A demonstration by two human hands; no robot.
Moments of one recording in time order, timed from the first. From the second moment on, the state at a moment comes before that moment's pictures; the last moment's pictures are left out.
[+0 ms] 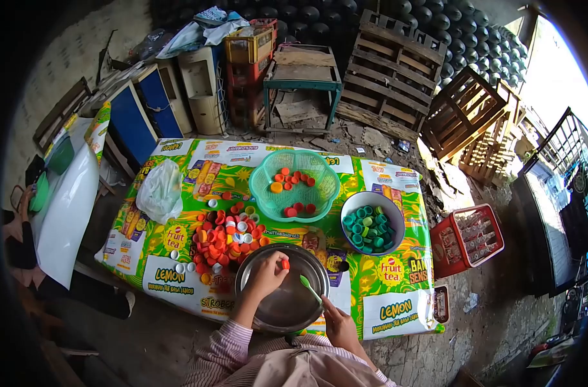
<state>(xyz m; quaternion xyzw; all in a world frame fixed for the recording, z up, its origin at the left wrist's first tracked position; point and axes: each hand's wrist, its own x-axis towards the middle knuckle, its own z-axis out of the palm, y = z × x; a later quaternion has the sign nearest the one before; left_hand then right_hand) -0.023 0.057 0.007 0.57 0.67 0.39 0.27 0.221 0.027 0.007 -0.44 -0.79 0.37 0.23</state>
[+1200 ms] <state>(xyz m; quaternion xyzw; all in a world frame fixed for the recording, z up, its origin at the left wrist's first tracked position) -0.134 0.104 -0.069 0.72 0.63 0.28 0.03 0.124 -0.046 0.028 -0.56 -0.72 0.29 0.28</state>
